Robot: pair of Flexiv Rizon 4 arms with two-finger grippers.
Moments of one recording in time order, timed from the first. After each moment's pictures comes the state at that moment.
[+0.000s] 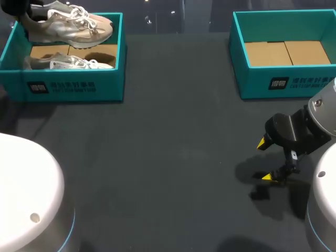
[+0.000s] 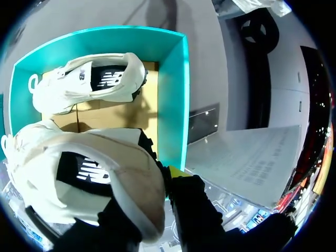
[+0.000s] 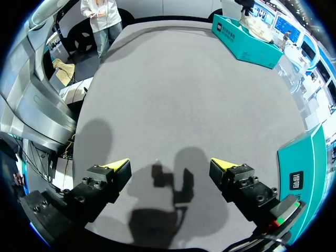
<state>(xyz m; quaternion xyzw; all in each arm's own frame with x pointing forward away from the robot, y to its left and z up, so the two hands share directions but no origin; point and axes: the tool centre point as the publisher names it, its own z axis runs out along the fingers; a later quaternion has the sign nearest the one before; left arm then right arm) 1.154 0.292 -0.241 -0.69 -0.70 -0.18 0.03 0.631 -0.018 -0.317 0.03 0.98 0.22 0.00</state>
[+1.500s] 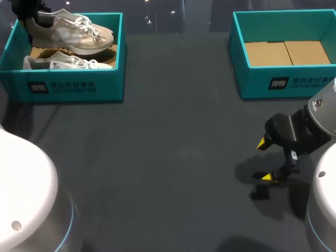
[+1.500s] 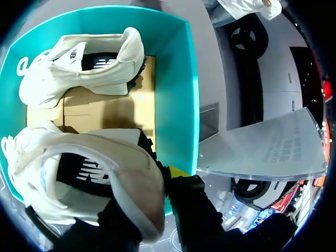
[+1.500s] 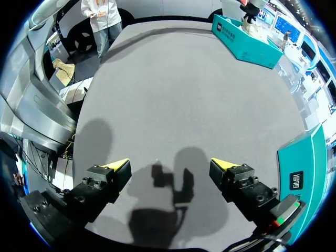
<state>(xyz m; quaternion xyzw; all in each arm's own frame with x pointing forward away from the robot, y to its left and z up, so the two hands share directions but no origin) 1.183 0.296 -0.283 -0.69 -0.70 -0.16 0.10 0.631 -0.018 -0.317 0.03 0.98 0.22 0.00</state>
